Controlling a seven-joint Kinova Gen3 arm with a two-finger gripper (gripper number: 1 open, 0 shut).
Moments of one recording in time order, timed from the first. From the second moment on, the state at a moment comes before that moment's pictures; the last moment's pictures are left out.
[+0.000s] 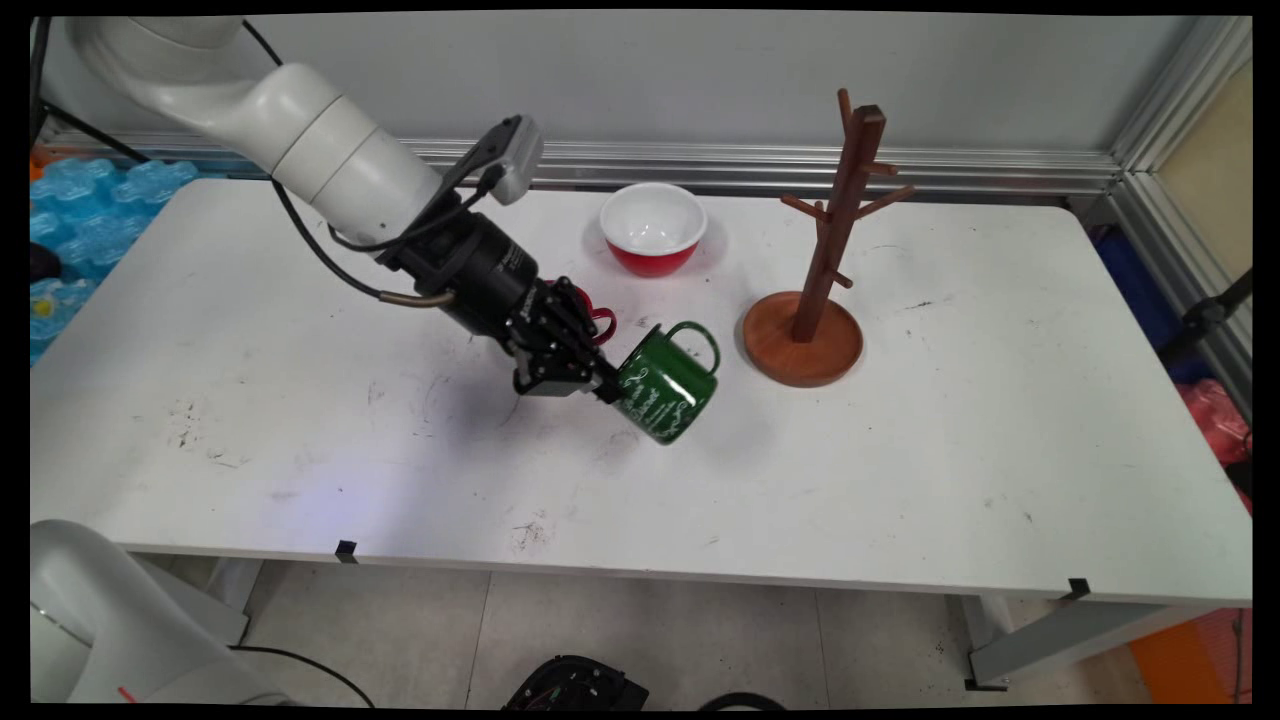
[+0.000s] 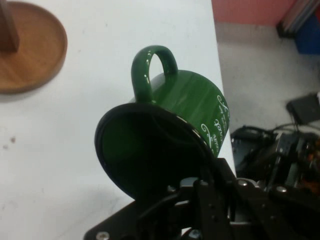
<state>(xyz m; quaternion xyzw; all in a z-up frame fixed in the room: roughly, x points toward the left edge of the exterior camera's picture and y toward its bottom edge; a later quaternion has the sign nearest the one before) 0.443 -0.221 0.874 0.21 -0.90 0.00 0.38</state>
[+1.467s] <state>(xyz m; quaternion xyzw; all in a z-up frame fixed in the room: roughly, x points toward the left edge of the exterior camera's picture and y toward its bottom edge) 0.468 -0.217 0.858 0.21 -0.94 0.02 0.25</state>
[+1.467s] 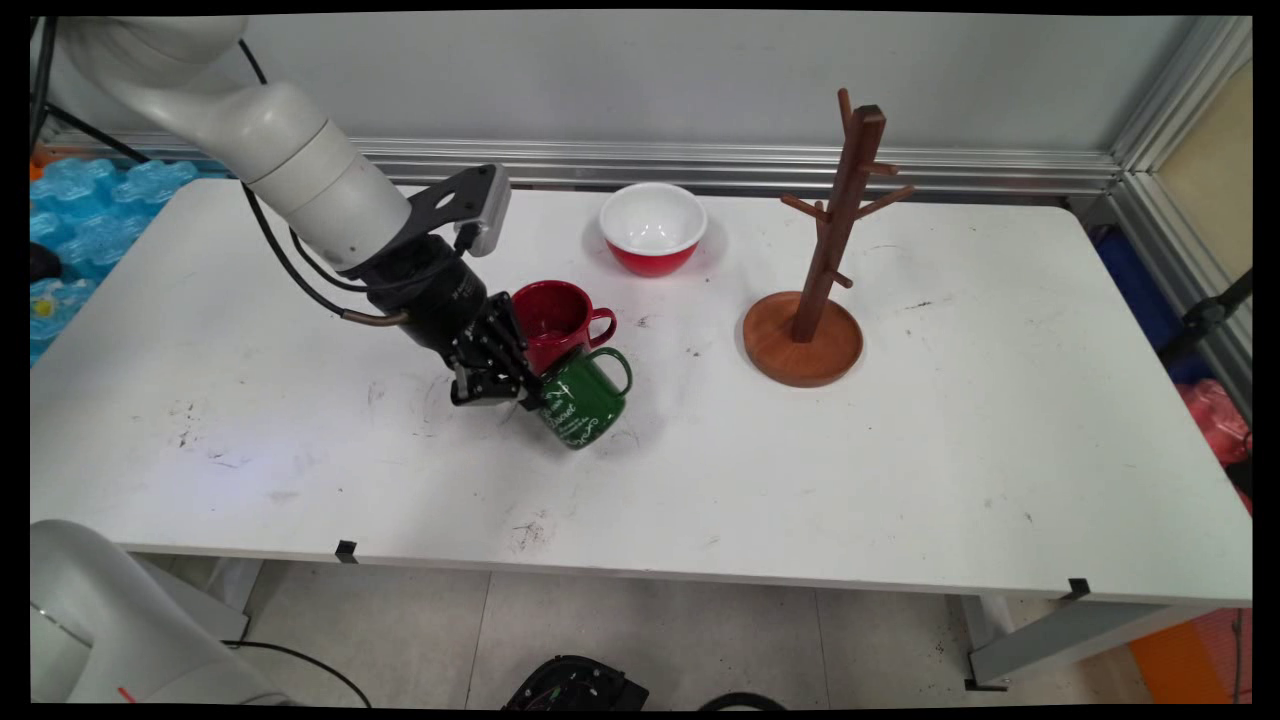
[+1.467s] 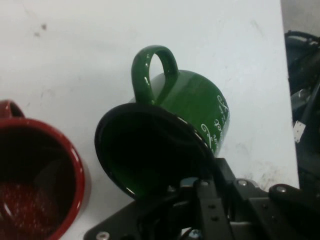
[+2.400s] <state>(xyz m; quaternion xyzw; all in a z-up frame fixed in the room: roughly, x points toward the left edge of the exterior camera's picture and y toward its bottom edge) 0.471 -0.221 0.855 0.20 -0.96 0.03 0.21</state>
